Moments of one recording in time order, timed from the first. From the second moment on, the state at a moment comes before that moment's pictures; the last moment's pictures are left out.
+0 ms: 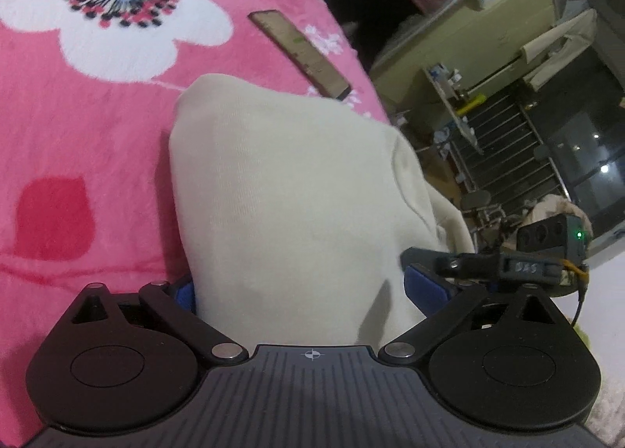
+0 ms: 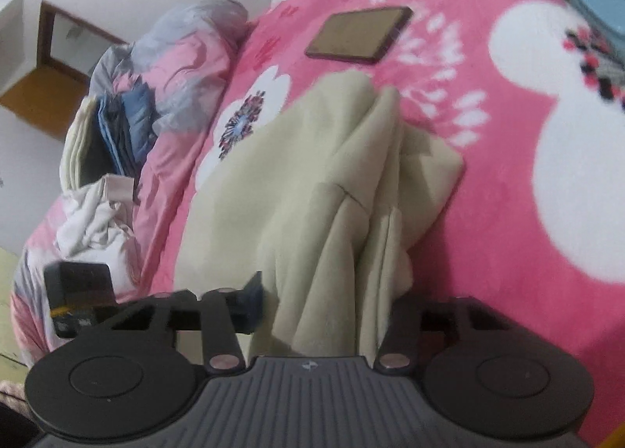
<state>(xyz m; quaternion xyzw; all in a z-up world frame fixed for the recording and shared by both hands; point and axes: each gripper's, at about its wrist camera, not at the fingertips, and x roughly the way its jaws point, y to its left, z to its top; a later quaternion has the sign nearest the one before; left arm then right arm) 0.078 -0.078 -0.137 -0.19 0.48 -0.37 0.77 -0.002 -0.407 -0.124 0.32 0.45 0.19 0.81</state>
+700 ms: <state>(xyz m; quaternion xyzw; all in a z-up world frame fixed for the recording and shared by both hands) 0.210 -0.255 0.076 -0.06 0.43 -0.57 0.70 -0.013 -0.512 0.089 0.30 0.26 0.07 0.91</state>
